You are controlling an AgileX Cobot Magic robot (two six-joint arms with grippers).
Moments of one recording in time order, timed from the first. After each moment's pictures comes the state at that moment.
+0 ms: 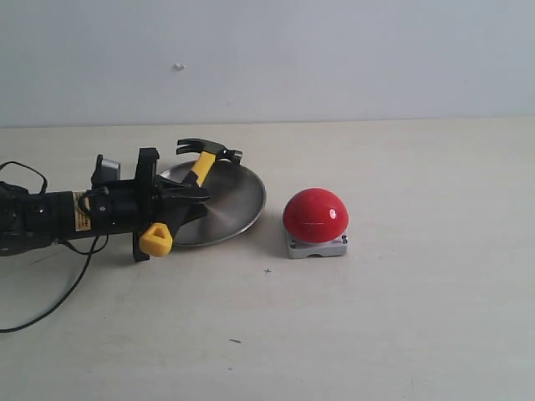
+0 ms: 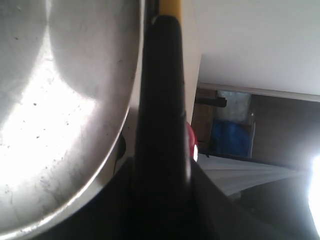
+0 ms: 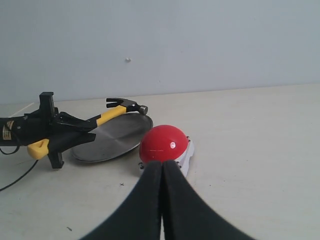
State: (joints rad) left arm -0.13 2.26 -1.04 1.19 -1.12 -2.04; right arm 0.26 0.00 0.00 0.18 0.22 0.06
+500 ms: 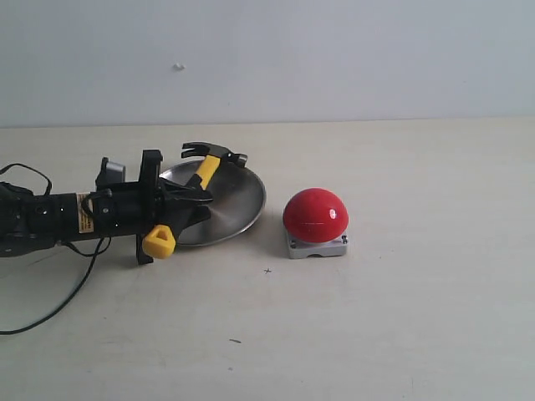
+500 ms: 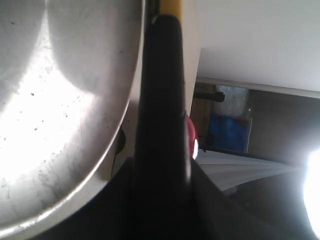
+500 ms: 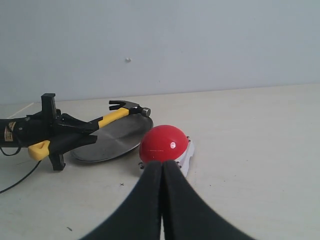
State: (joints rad) left arm -0.14 2.27 -1.05 1.20 -1.14 -2.07; right arm 0.26 0.00 0.00 0.18 0.22 0.06
